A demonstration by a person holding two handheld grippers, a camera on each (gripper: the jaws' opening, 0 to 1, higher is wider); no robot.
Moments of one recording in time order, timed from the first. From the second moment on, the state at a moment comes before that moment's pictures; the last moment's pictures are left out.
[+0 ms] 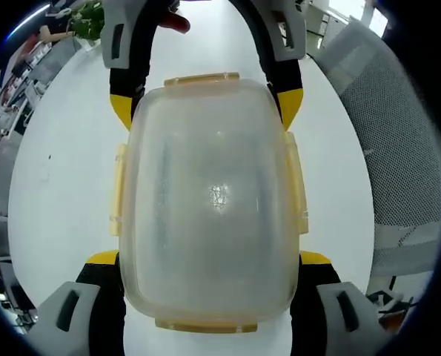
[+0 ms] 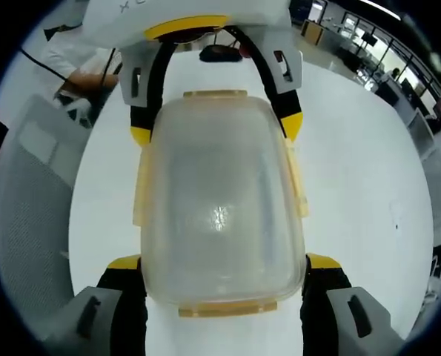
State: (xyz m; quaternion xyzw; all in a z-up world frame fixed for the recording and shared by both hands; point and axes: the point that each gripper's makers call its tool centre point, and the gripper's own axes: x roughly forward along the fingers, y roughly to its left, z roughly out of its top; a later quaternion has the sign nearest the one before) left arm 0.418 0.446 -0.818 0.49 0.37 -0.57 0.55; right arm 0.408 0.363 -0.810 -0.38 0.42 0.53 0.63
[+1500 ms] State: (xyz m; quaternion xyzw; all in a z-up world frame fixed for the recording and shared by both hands) left arm 0.456 0.440 -0.818 0.49 0.37 -0.57 0.55; right arm 0.445 0.354 -0.816 -0.40 0.43 0.52 0.62
